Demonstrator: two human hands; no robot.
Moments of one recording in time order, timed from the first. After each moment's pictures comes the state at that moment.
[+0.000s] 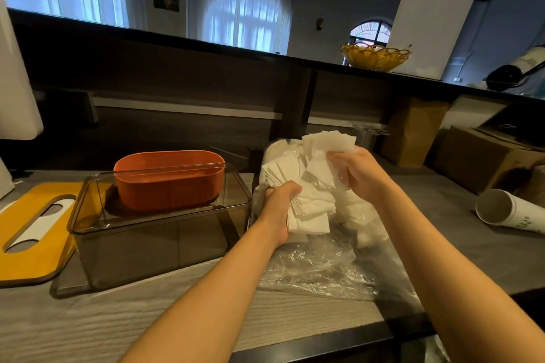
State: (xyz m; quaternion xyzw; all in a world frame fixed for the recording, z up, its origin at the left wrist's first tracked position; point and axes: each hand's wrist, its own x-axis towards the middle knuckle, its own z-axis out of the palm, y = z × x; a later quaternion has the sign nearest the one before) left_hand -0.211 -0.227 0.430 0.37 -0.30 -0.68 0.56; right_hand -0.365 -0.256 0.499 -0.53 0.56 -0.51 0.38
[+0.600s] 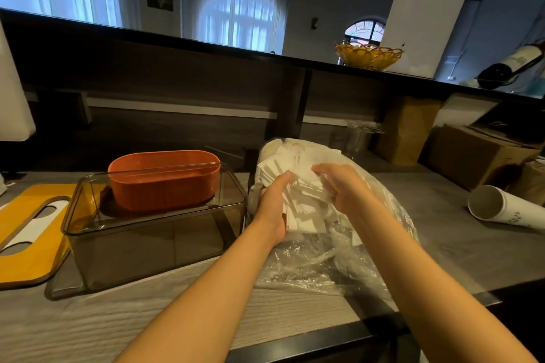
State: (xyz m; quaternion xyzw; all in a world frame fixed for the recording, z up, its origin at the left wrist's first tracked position) left_hand -0.213 -0.227 0.430 0.33 -0.29 -0.70 0.56; right_hand -0.327 -0.235 0.490 -0.37 0.68 -0.49 0.40
